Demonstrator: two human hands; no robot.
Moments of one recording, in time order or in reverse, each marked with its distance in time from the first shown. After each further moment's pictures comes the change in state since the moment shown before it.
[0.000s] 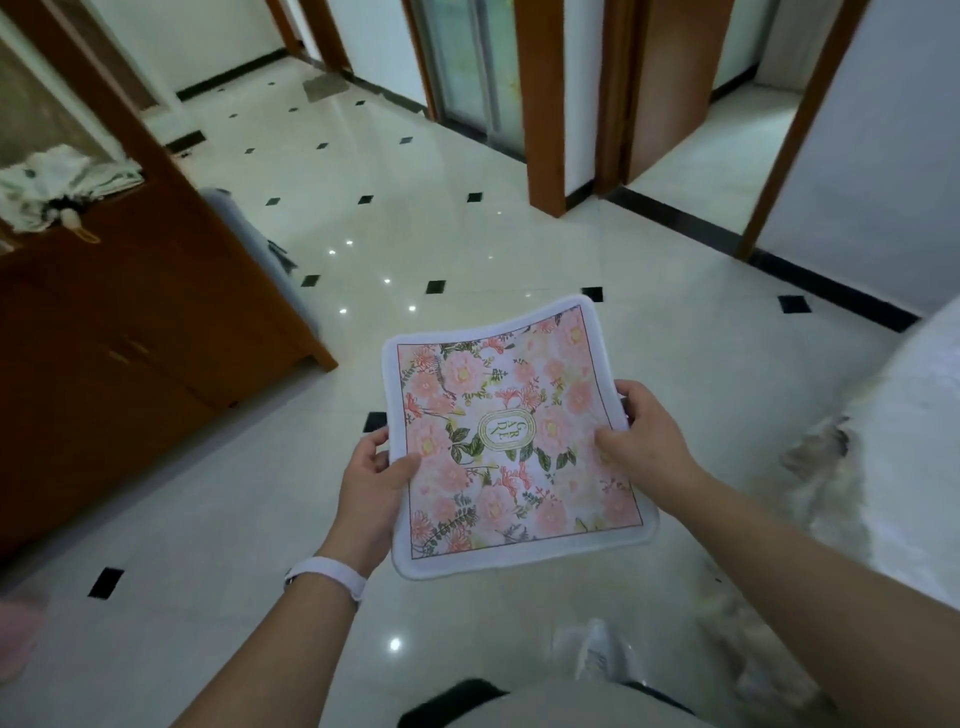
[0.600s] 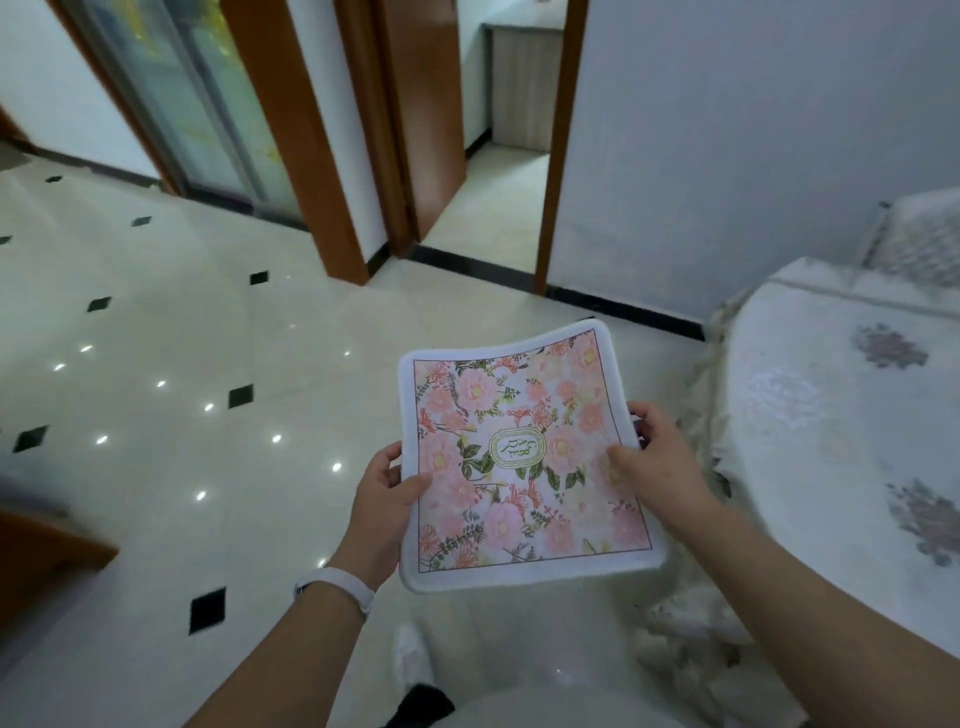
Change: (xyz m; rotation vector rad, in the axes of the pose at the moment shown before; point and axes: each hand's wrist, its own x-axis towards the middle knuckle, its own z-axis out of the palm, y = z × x) left_hand 0.227 0.074 0.176 0.076 -0.562 -0.033; right_hand 0.127 -0.022 -0.070 0.065 0.573 0.230
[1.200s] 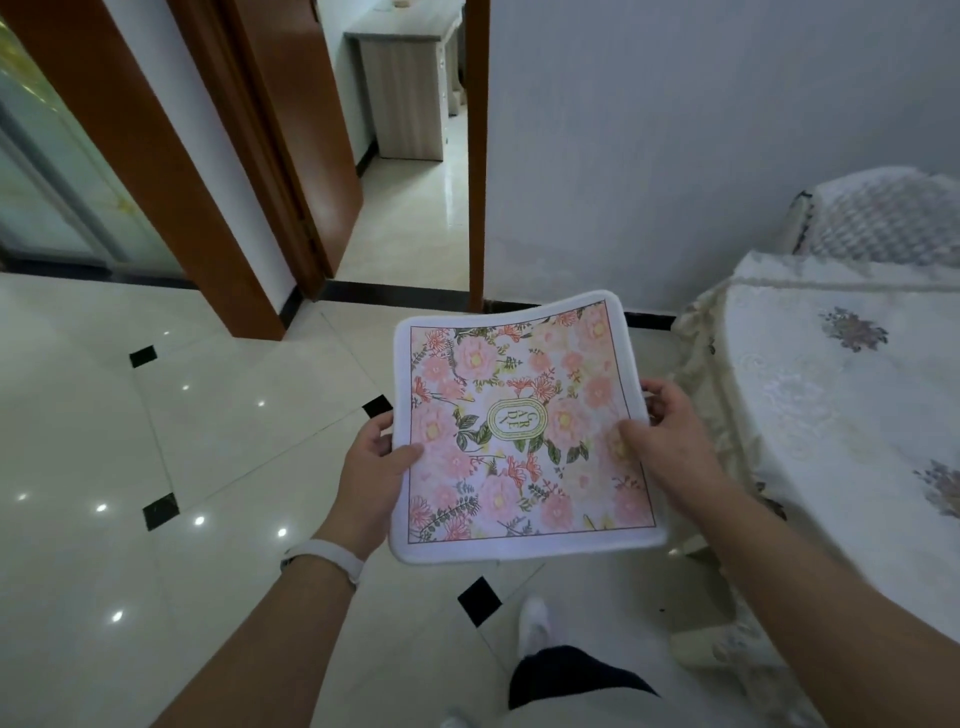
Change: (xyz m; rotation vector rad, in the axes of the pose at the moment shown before) left_hand 0.226 0.127 -0.028 0.156 -0.269 0.077; right_hand 0.118 -0.090 0.085 0.089 0.308 0.070
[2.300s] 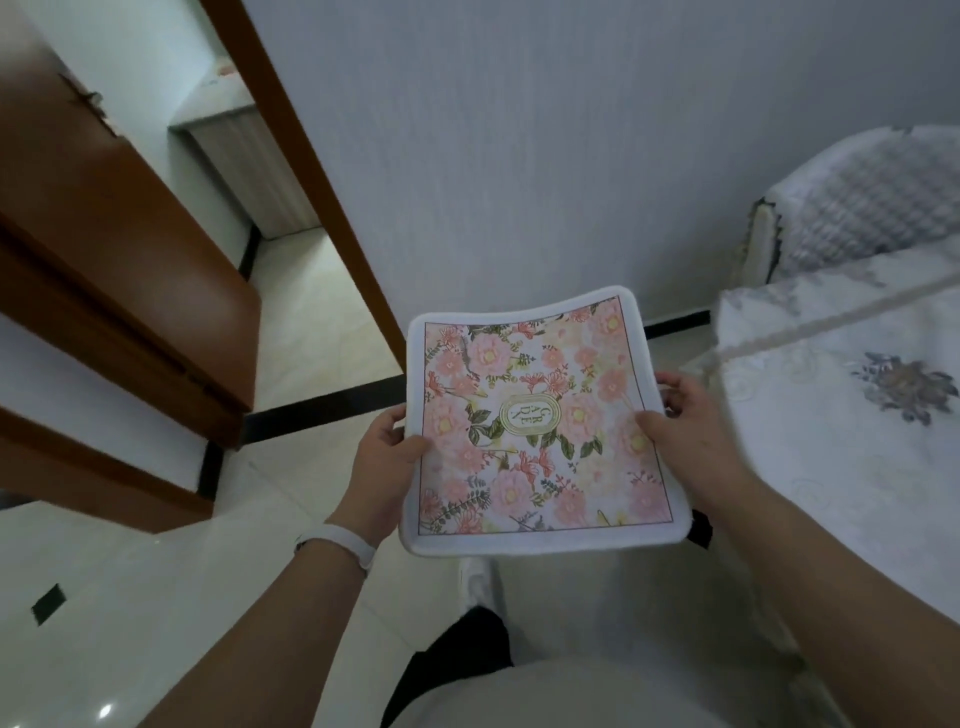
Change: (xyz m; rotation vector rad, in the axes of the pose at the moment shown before) left_hand 0.390 0.147 0.267 0.239 -0.252 -0.029; right_hand 0.381 -0.027 -0.072 0.232 0.247 0.167
